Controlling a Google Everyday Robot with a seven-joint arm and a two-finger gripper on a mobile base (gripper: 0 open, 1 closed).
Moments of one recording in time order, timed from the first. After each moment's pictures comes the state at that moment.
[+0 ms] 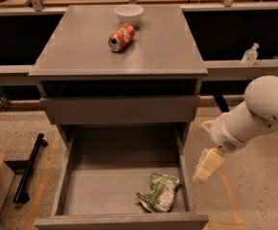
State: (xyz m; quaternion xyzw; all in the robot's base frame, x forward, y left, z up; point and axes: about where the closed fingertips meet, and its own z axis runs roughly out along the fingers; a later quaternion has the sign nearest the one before) arm 0.470 -0.183 0.709 -0.57 0.79 0.13 0.18
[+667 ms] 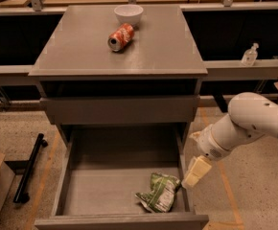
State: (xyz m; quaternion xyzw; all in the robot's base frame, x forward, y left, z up) arm 0.477 -0.160 0.648 -0.56 0.79 0.17 0.17
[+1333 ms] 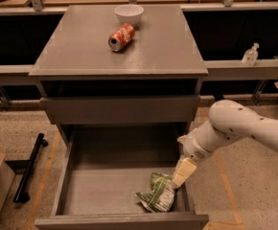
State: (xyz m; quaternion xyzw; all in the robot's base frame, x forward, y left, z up) arm 0.498 -0.137 0.600 -0.57 0.79 0.18 0.16
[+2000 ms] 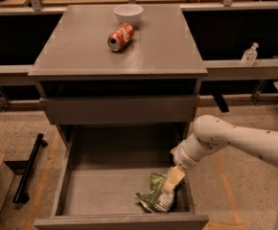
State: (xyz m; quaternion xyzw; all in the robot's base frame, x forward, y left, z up) arm 0.514 -0.119 0.508 -0.55 0.80 0.21 0.12
